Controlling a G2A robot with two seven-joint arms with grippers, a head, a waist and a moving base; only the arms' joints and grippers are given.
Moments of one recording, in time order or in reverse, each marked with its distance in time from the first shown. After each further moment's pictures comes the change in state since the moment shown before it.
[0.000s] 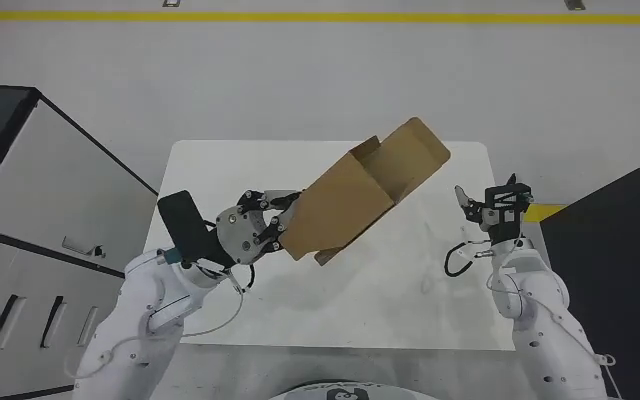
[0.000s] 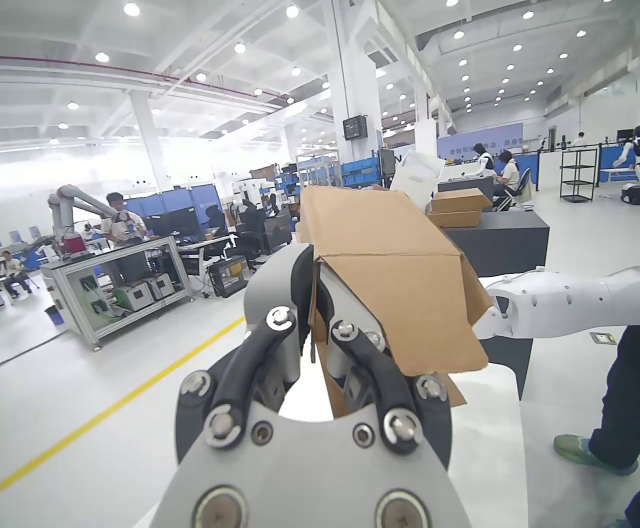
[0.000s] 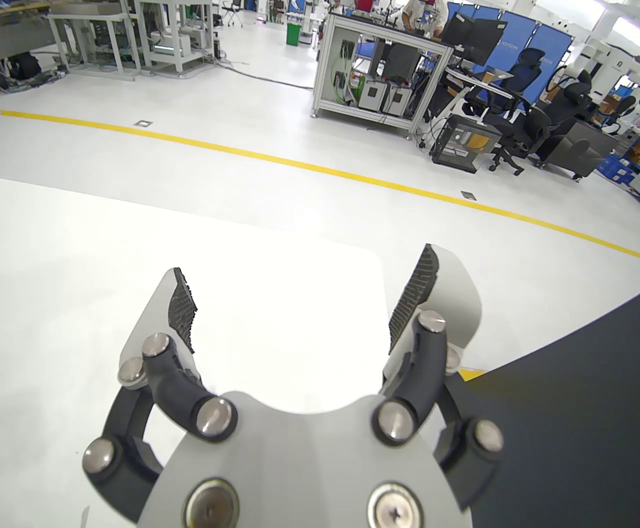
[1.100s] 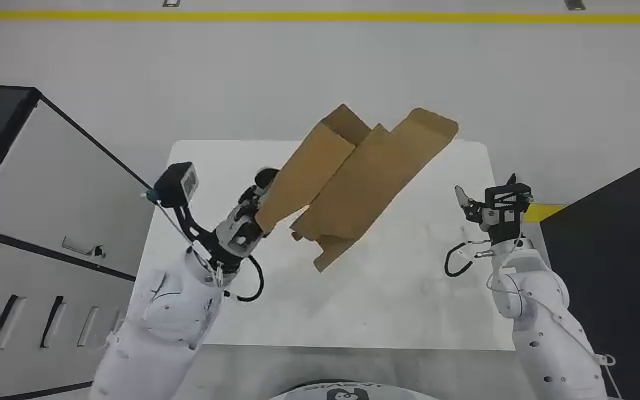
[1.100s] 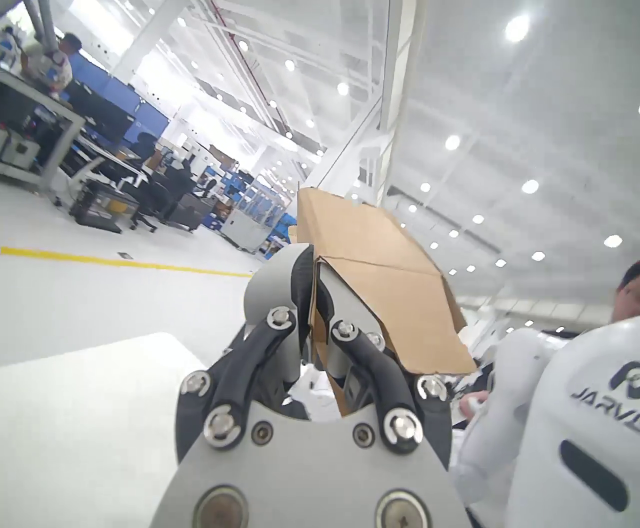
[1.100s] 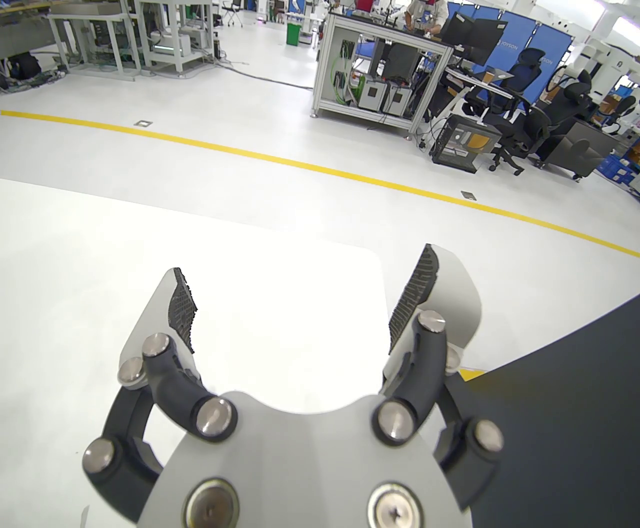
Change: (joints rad) left arm 0.031 -0.005 0.094 0.037 -1.045 0.106 -0.343; right arm 0.000 0.000 0.000 0.000 0.000 0.000 0.000
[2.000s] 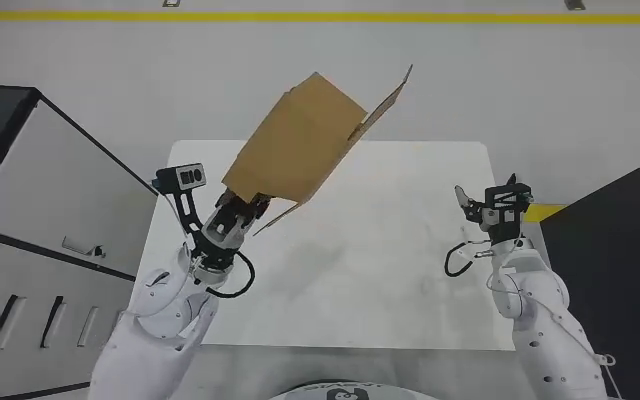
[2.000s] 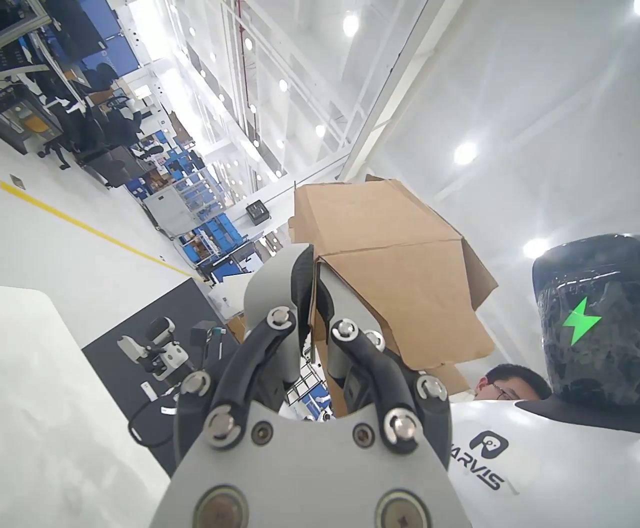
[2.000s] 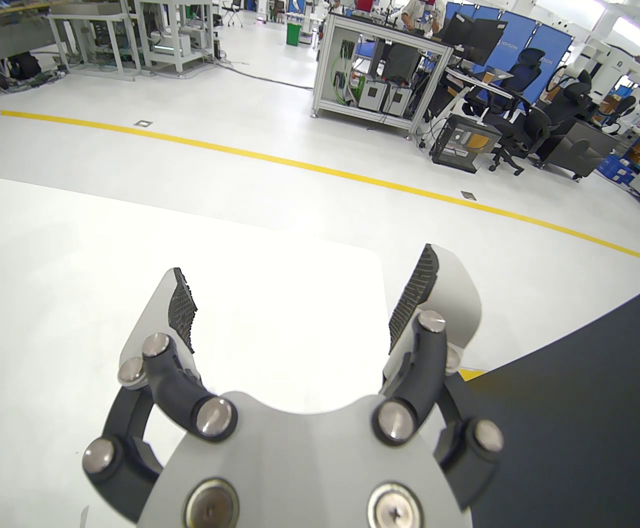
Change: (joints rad) left arm 0.009 -0.004 -0.030 0.011 -0.412 0.052 -0.140; right arm 0.000 0.000 0.000 0.000 0.000 0.000 0.000
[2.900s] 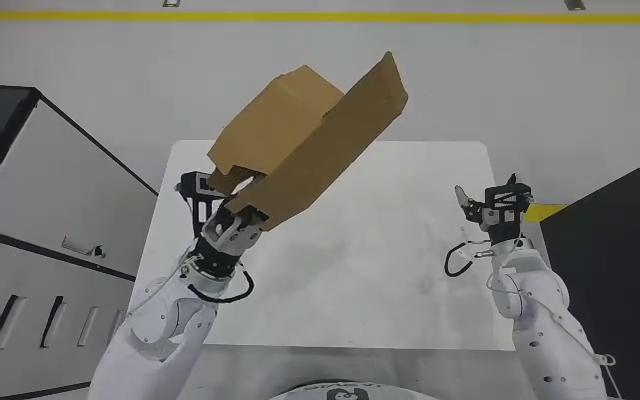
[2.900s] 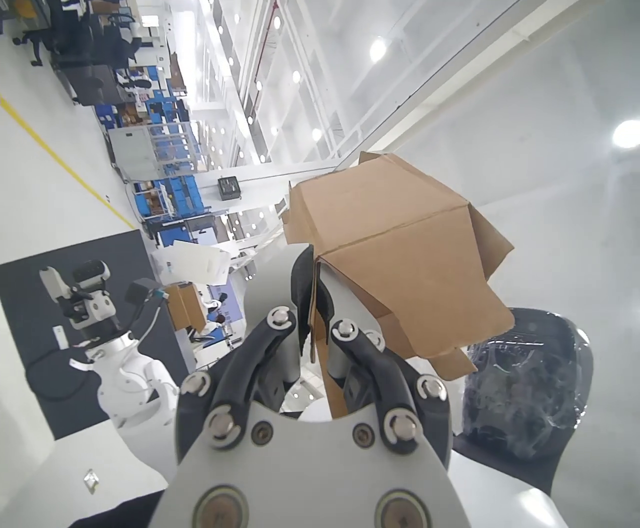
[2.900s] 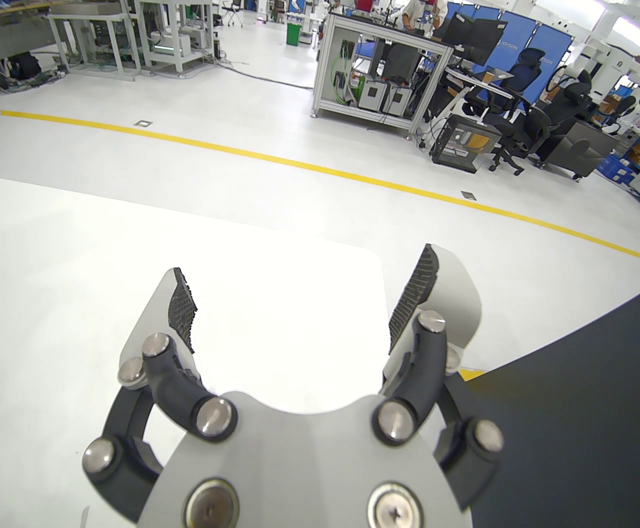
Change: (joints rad) left arm 0.057 -0.002 -0.013 -0.063 -0.365 0.215 -0.143; right arm 0.000 0.000 0.000 0.000 0.000 0.000 0.000
